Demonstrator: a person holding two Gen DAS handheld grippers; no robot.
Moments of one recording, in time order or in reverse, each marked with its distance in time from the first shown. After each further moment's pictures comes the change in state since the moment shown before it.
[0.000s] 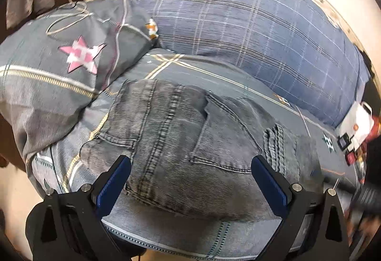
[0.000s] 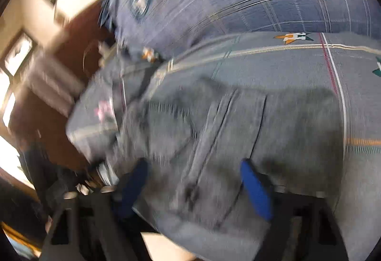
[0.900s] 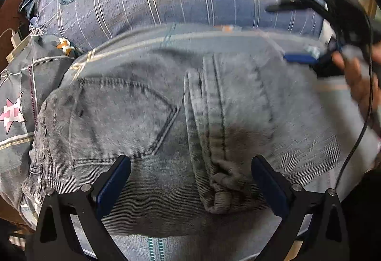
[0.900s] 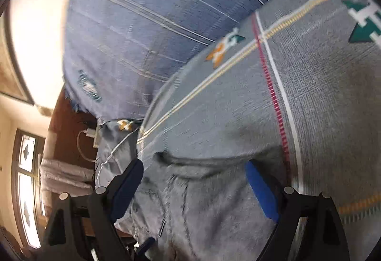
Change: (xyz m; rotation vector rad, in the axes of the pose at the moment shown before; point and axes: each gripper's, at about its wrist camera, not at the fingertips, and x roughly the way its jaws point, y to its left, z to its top) left arm 0.057 -0.140 -0.052 0.475 0.138 -0.009; right arm 0.003 -0.163 0.075 0.515 -0.118 0.184
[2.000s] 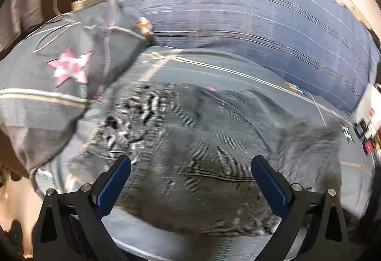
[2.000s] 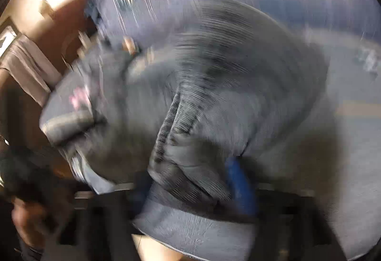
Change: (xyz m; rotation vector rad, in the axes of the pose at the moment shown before) left arm -0.040 0.131 -0.011 -0.386 -0.079 0.113; right arm 0.038 0.069 -0.180 -0.465 0.081 -0.316
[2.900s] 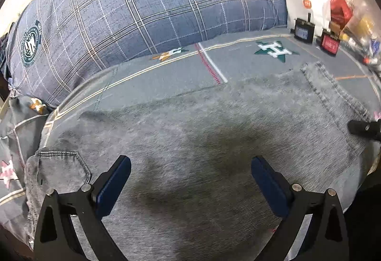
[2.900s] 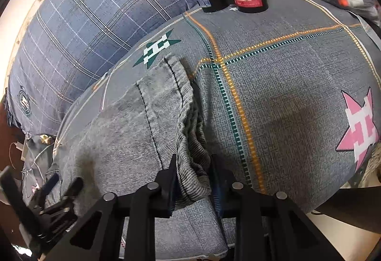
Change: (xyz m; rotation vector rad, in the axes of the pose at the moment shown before) left arm 0.038 -0.262 -0.065 0.635 0.030 -0.090; right arm -0.158 -0.260 -0.043 0.557 -0.167 -0.301
